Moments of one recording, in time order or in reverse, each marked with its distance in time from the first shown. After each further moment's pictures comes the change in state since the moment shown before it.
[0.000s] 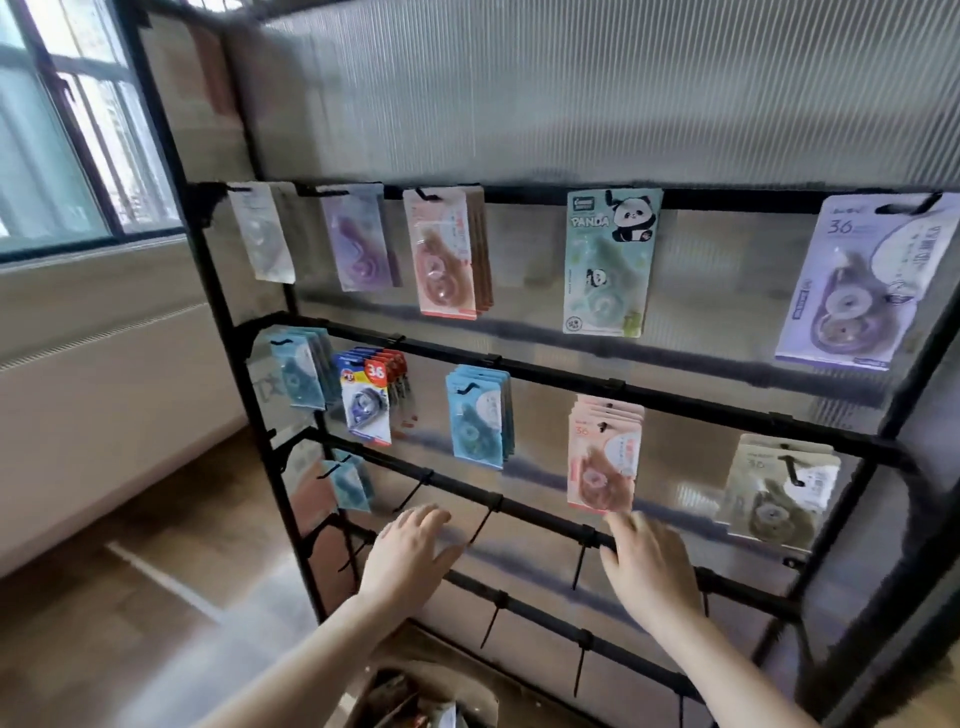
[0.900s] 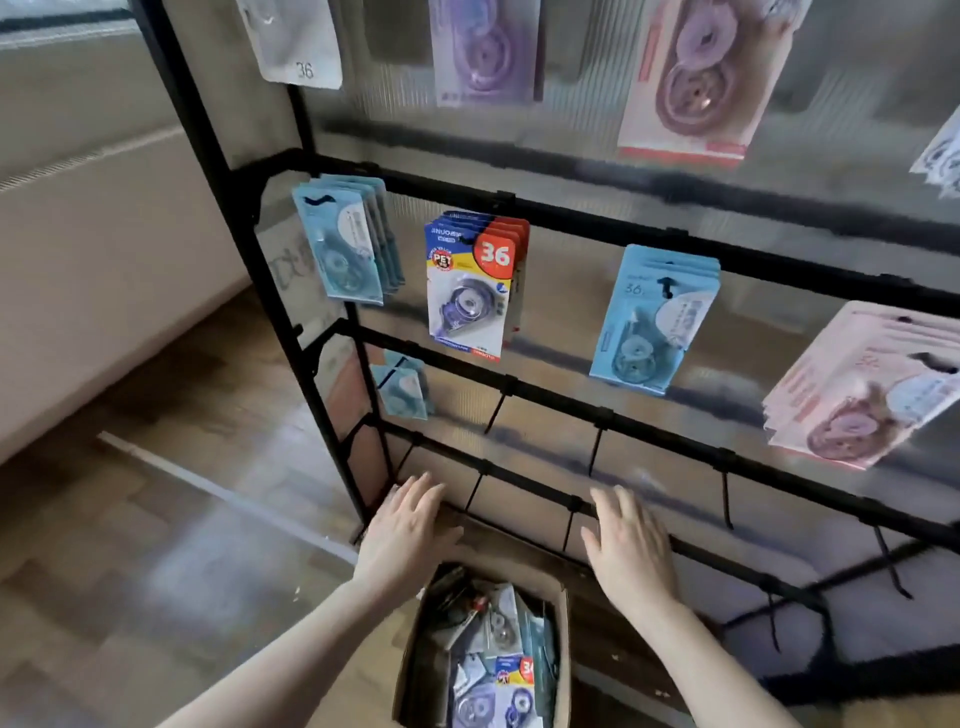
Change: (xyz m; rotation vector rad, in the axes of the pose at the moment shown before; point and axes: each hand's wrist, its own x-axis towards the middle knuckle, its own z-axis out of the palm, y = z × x) left_hand 0.009 -0.222 0.067 -0.087 -0.280 -0.057; right_hand 0.040 -0.165 0.190 -0.051 -0.201 0.148
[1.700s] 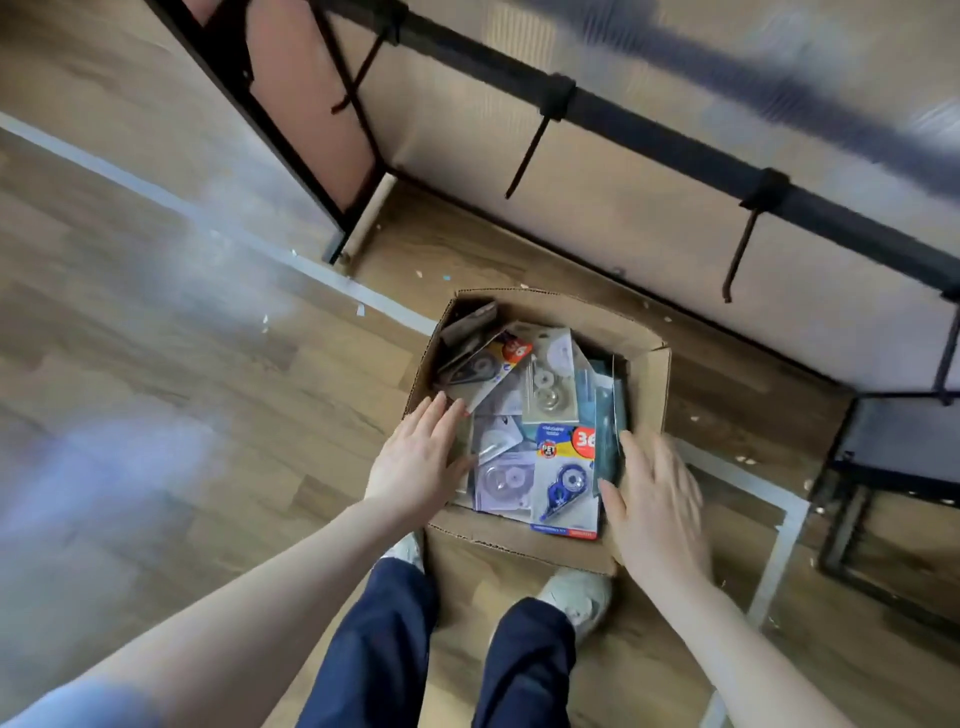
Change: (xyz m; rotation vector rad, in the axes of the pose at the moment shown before) left_hand -0.021 -0.150 0.383 -0.002 -0.478 -0.150; right_hand -0.081 0.025 0.360 0.082 -0.512 0.110
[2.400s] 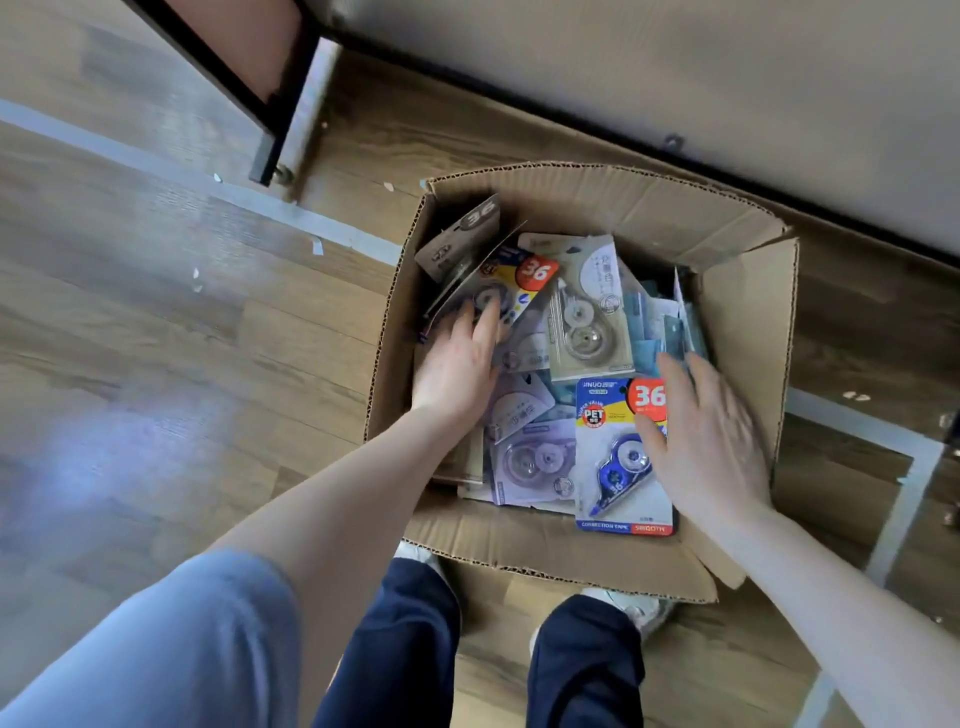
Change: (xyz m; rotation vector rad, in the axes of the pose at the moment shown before) left_hand 0.138 -0.028 0.120 0.065 0.013 -0.022; right_hand 0.084 0.032 0.127 -0.065 -0.066 0.043
